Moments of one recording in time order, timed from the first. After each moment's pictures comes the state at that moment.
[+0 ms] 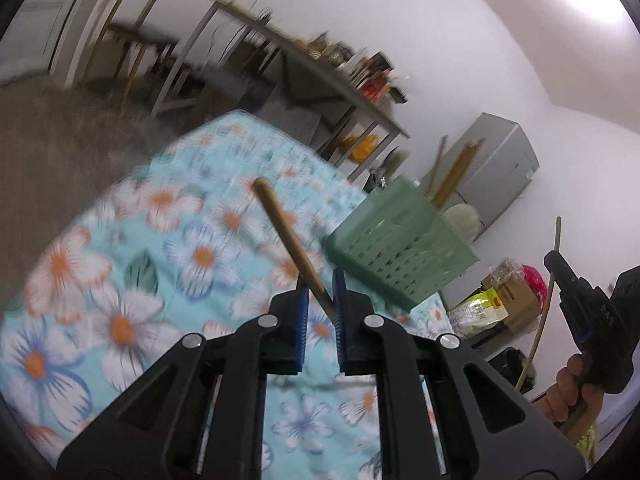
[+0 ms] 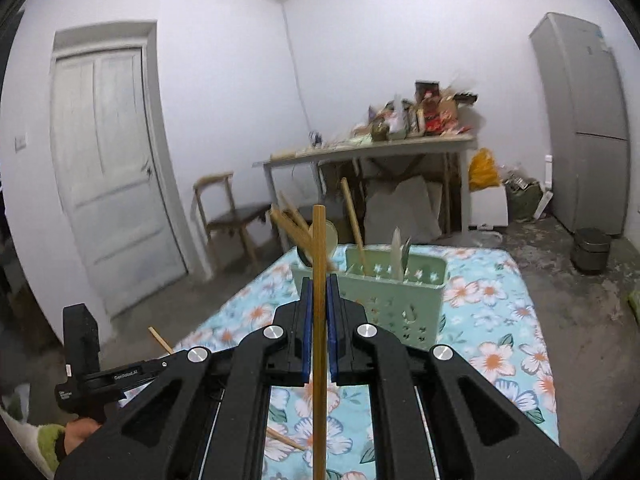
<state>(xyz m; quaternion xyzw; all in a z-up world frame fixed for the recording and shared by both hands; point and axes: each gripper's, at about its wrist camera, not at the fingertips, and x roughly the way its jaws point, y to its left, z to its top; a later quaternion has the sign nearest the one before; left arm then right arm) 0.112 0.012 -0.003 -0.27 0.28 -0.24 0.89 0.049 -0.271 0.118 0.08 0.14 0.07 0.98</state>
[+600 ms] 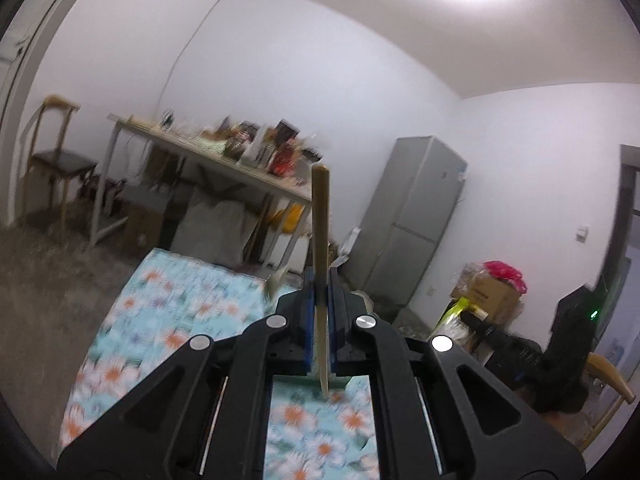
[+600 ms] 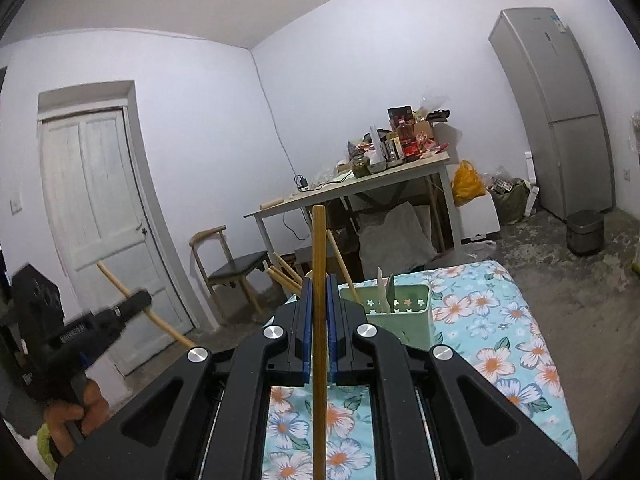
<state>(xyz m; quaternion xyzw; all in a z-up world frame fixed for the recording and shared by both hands) 0.088 -0.019 0.141 -0.18 0.11 -0.34 0.92 0.026 -0.291 0.129 0.16 0.09 0.05 0.98</state>
